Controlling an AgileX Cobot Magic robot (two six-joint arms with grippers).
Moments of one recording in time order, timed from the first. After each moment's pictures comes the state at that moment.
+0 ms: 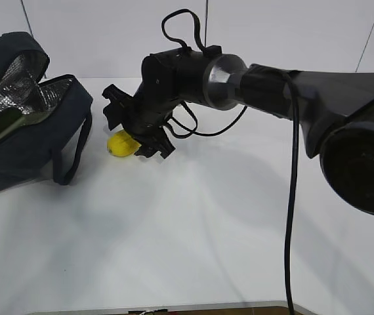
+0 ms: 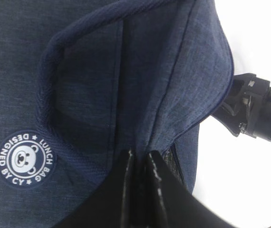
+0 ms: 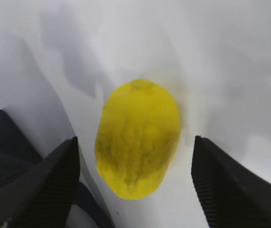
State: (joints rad) left arm 0.25 1.79 -1.57 -0.67 1.18 0.39; right arm 0.65 2.47 -2.15 0.08 0.68 1.19
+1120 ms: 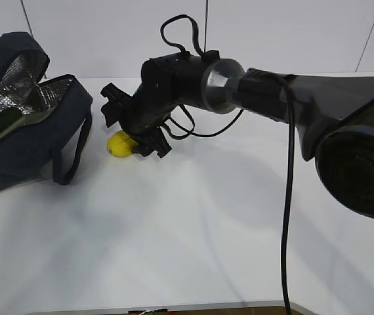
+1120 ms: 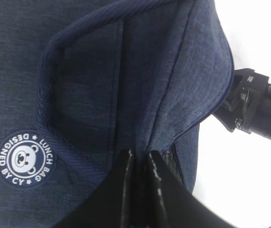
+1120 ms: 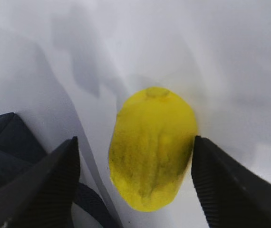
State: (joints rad) left arm 0.25 1.79 -1.57 -0.67 1.18 0.39; right arm 0.65 2.48 -2.15 0.08 0.62 1.19
